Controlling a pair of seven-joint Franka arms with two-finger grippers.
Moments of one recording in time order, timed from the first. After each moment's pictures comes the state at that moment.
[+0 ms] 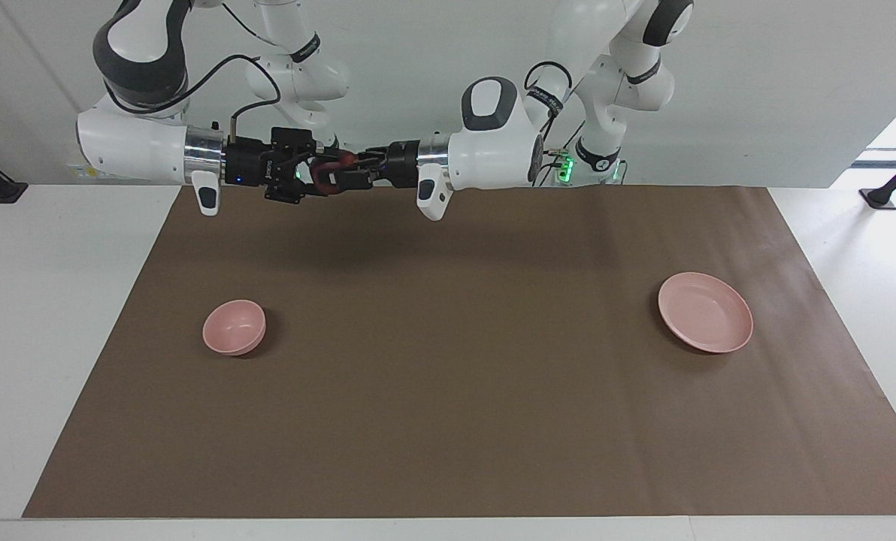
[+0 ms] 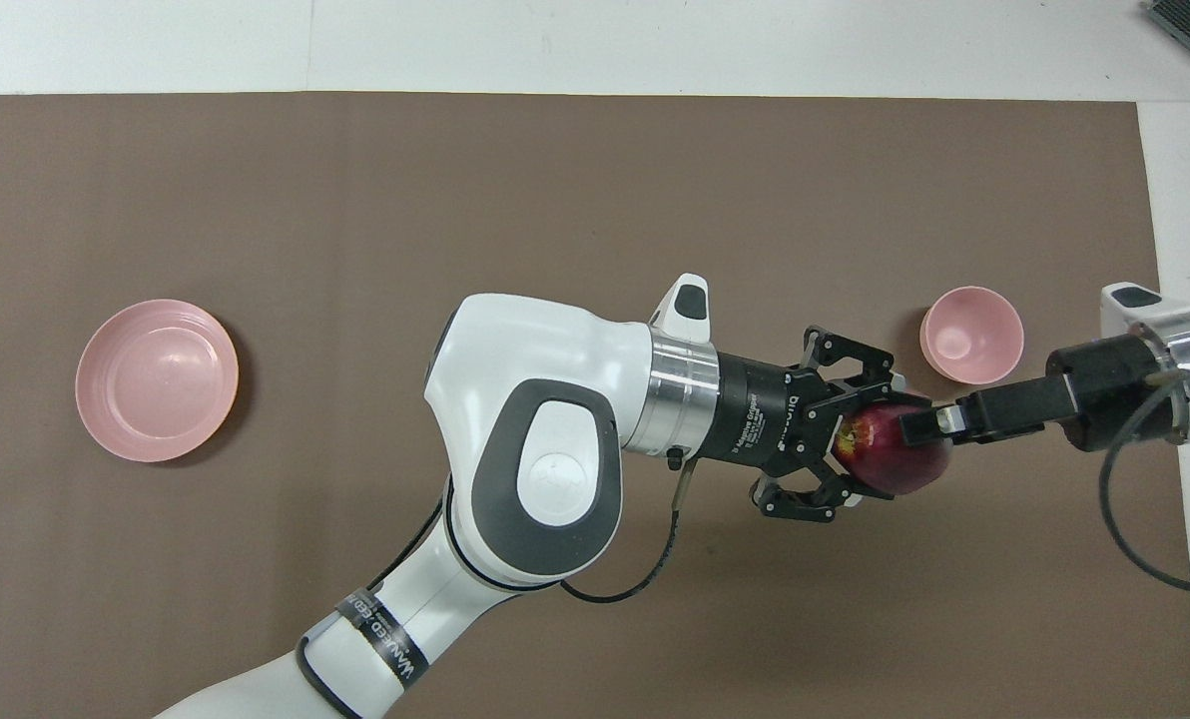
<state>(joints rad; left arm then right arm) -0.45 0.34 -0.40 -1.60 -1.41 2.23 -0.91 -0.02 -0.06 -0.16 -2.00 1.09 1.38 -0.37</state>
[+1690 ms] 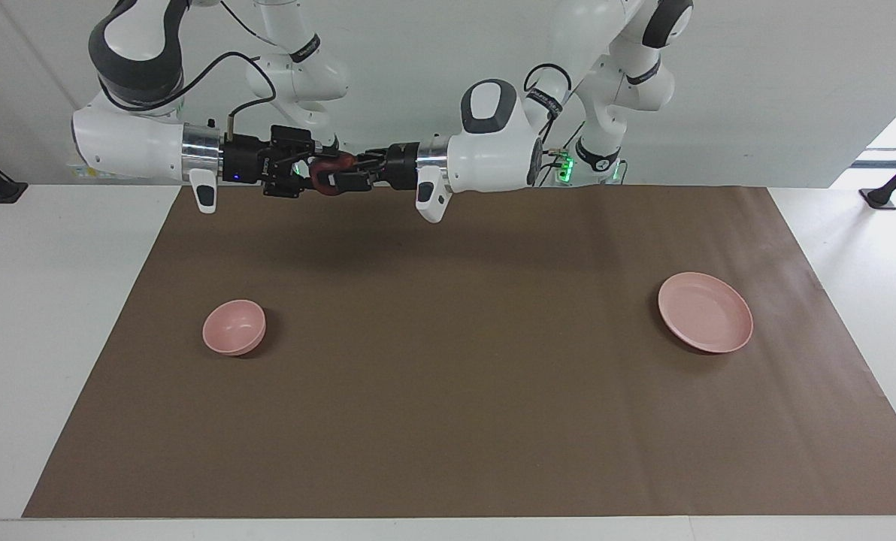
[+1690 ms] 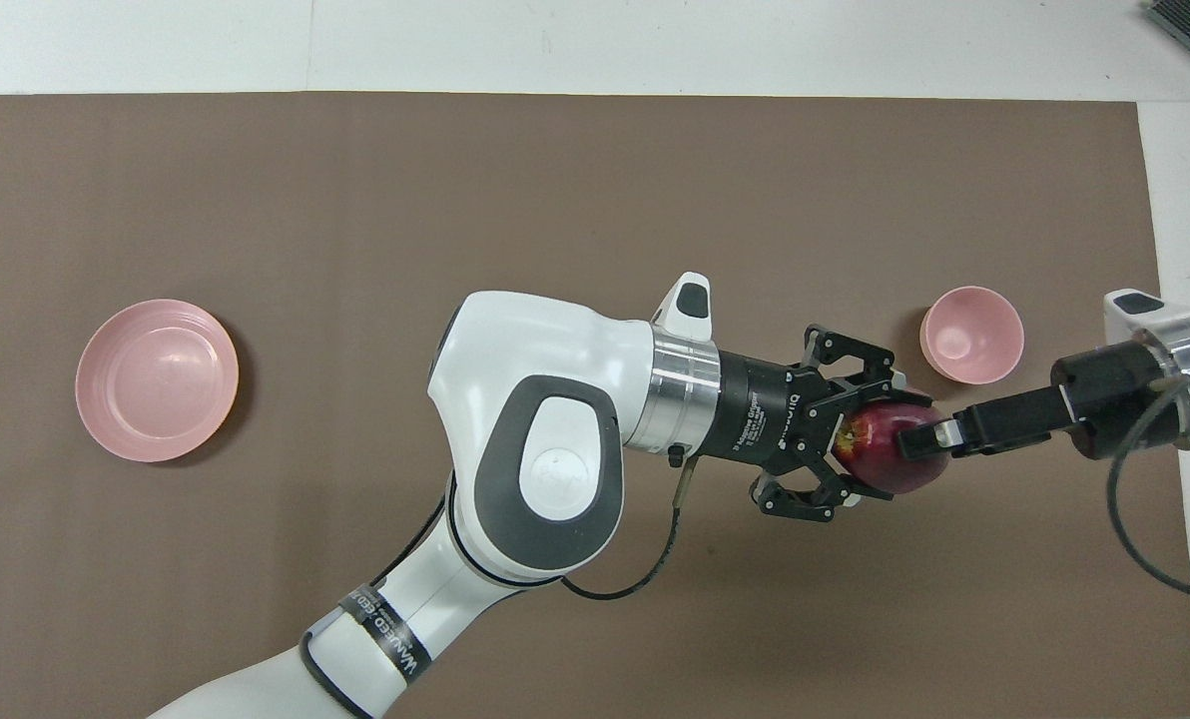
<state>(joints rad) -0.45 0.34 -0.41 -1.59 -1.41 2.23 -0.91 -0.01 -0.06 -0.16 -1.99 1.05 1.36 -0.35</state>
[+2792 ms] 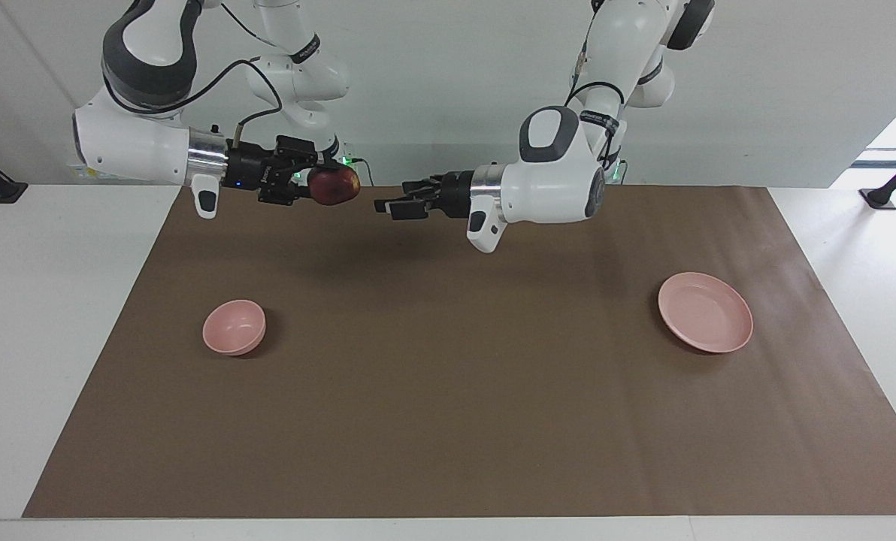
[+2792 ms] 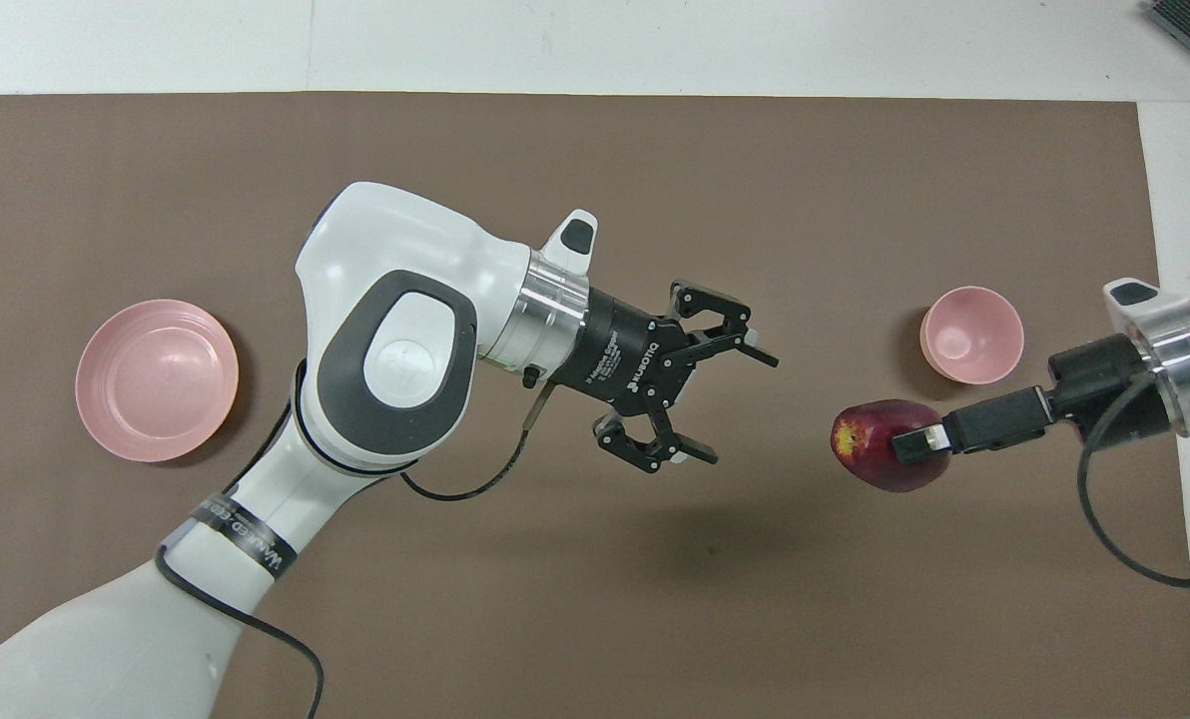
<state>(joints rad) -0.23 0.34 -0.39 -1.60 -1.07 1.89 -0.90 -0.01 -0.02 -0.16 -1.92 0.84 1.39 -0.37</state>
